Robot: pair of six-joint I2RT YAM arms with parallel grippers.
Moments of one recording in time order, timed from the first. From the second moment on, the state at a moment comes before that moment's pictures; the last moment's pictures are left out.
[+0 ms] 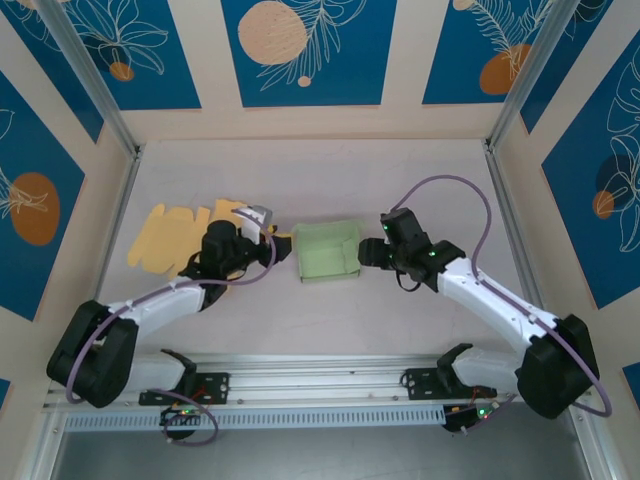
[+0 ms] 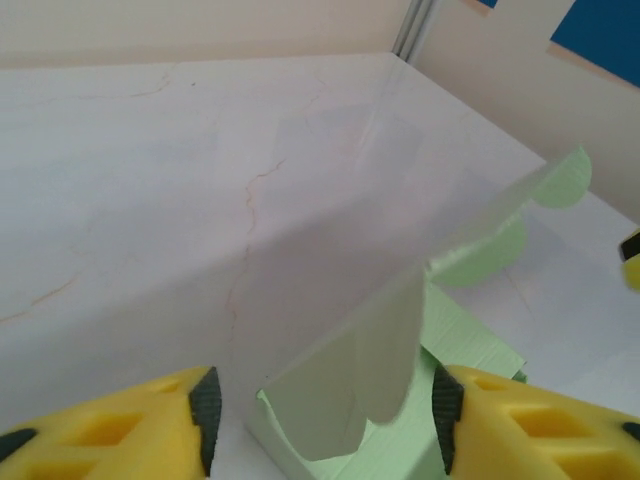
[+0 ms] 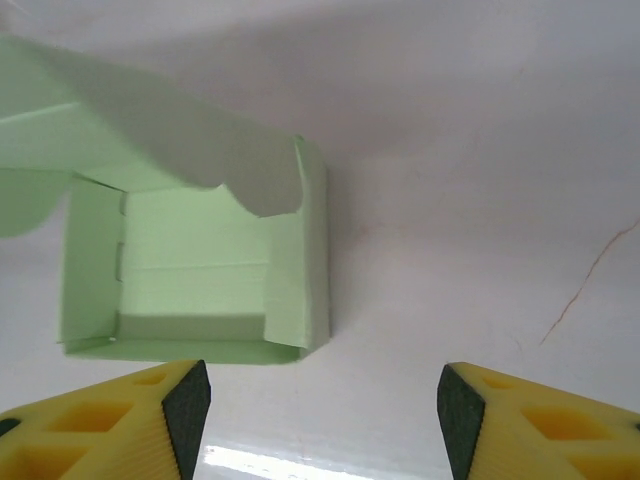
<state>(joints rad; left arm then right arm) -0.48 1.27 0.54 0.43 0.31 -0.19 0.56 1.20 0.83 -0.55 0.06 0.55</state>
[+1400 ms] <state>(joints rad) -0.49 1.32 0.82 -0.01 0.27 -0.16 0.59 1.76 0.96 -0.29 0.21 0.51</state>
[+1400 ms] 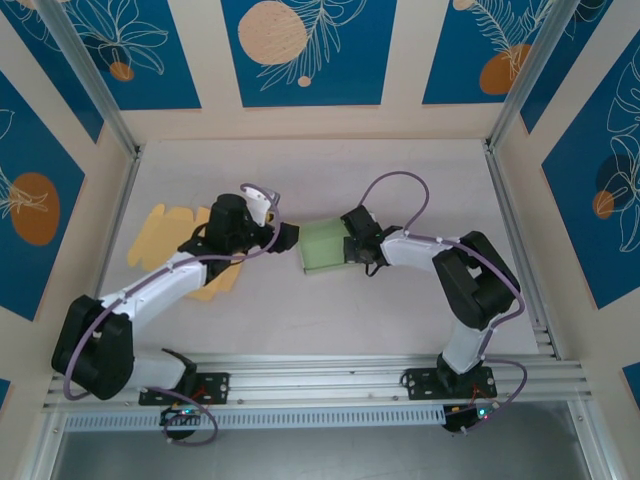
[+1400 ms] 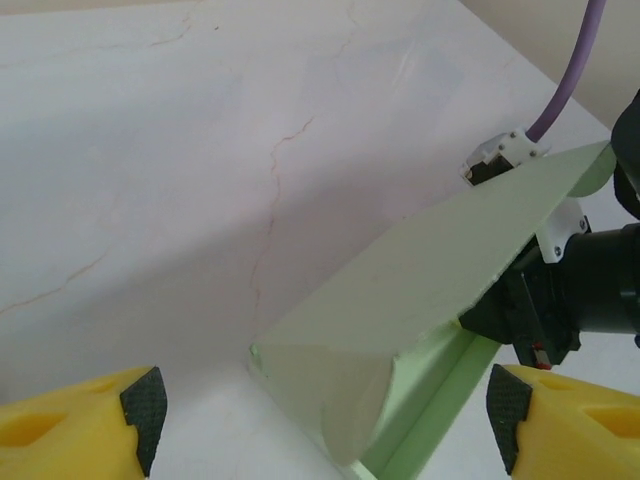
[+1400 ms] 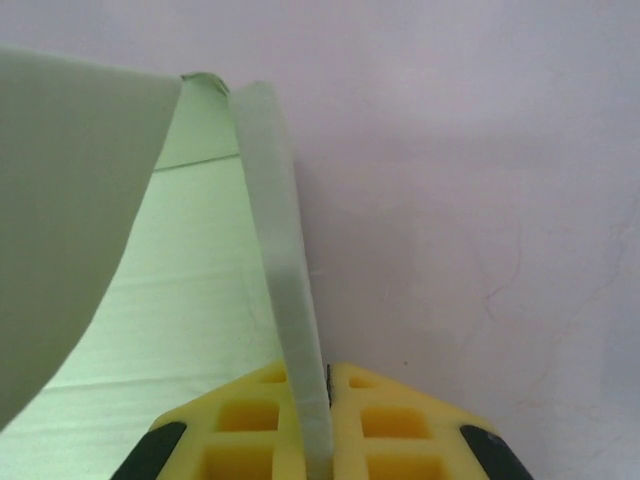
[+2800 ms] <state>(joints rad) -0.53 1.47 1.04 -0.30 0.30 0.28 0.62 1.49 0.82 -0.36 0.11 0.54</state>
